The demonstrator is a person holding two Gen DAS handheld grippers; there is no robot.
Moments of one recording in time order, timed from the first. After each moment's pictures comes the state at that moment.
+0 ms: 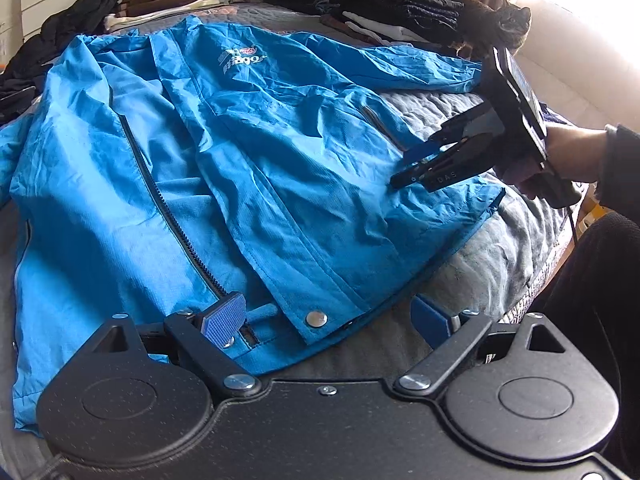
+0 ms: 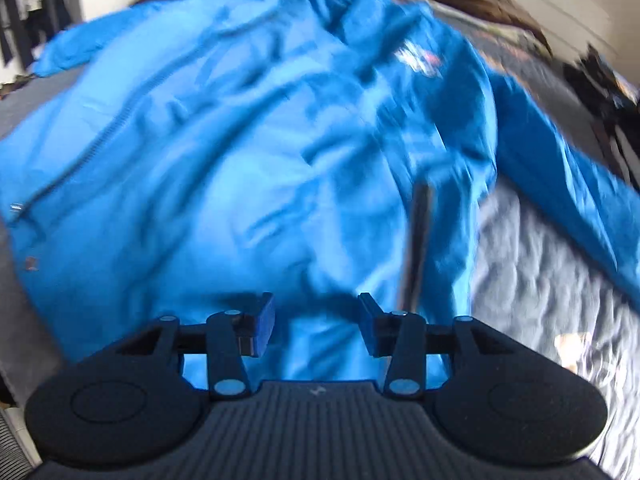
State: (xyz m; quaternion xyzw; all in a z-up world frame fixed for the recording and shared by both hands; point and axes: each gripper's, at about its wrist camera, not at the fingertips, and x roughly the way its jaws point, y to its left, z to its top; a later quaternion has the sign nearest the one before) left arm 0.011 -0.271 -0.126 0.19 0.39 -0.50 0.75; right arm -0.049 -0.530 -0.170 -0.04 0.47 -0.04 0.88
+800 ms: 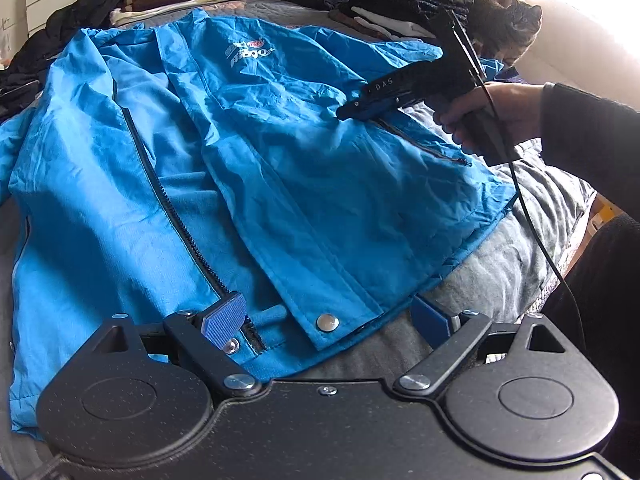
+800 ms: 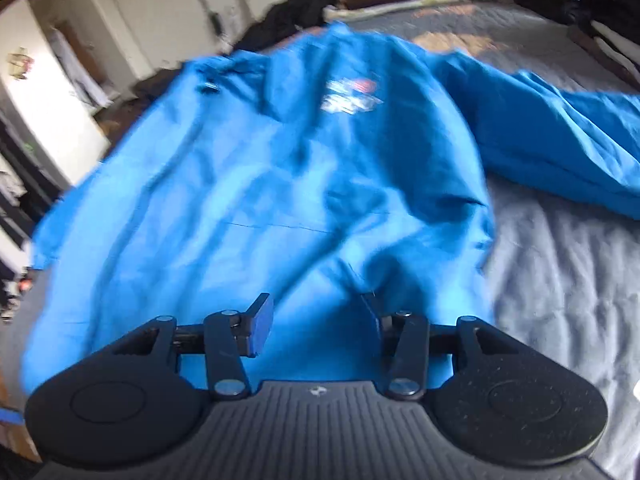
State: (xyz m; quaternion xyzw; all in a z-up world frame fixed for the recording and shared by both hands) left arm 0.018 -0.278 -0.139 0.19 0.39 -0.49 0.75; right arm 0.014 -0.611 -0.175 0.21 0.38 -0.04 0.90
